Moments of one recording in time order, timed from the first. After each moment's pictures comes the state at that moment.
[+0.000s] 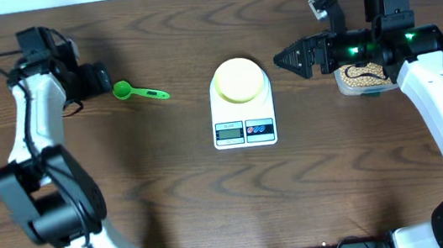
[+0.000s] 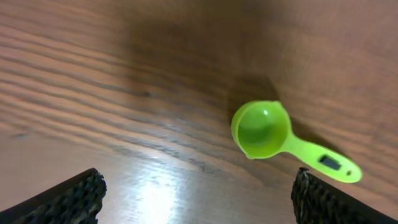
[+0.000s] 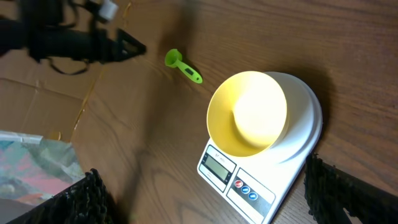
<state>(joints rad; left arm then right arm) 0.27 1.98 1.56 -0.78 0.11 0.02 0.10 1.61 1.40 -0.69 -0.86 0.05</state>
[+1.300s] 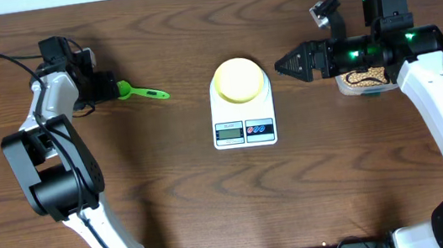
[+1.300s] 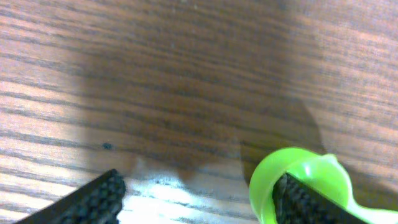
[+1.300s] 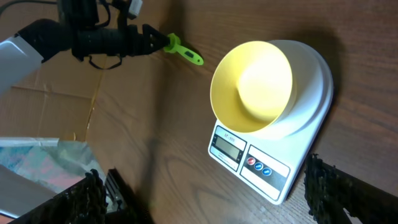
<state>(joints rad) 0.26 2.16 1.56 -0.62 0.14 0.07 0.10 1.61 1.40 -0.79 -0.86 0.11</state>
